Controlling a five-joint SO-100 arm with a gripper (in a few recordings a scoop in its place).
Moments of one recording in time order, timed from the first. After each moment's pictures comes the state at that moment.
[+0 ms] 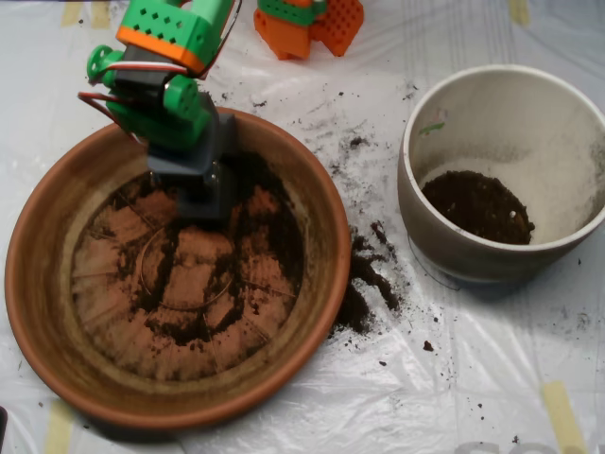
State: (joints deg) arm 31.6 75.0 96.1 78.0 -22.2
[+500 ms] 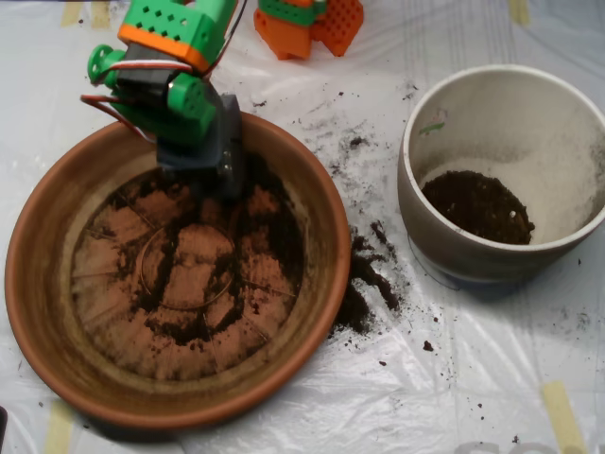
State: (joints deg) arm 28.1 75.0 91.1 87.8 -23.6
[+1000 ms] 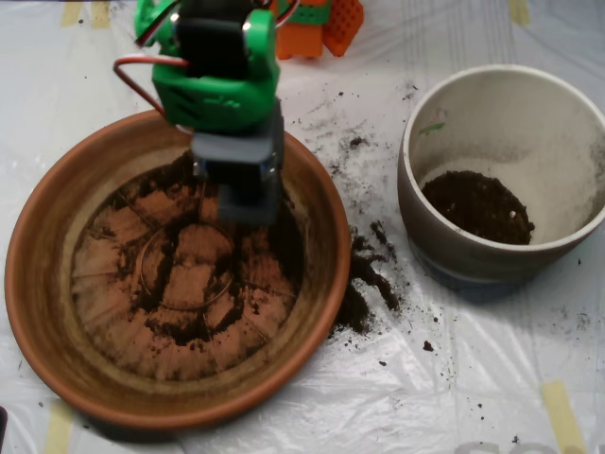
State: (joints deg) arm 14.0 77.0 67.4 96.8 -5.0
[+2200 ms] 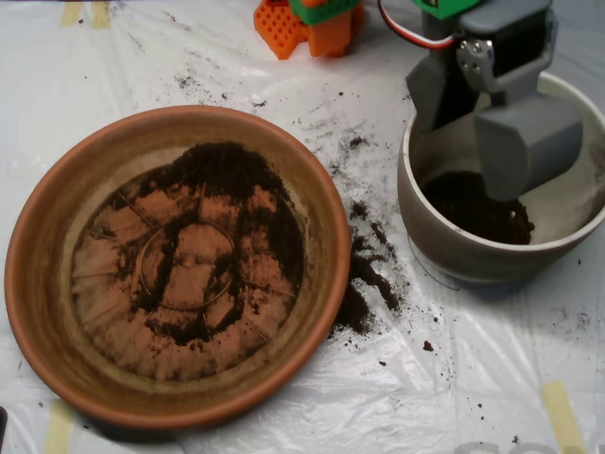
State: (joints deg) arm -22.4 86.7 59.9 96.9 -1.8
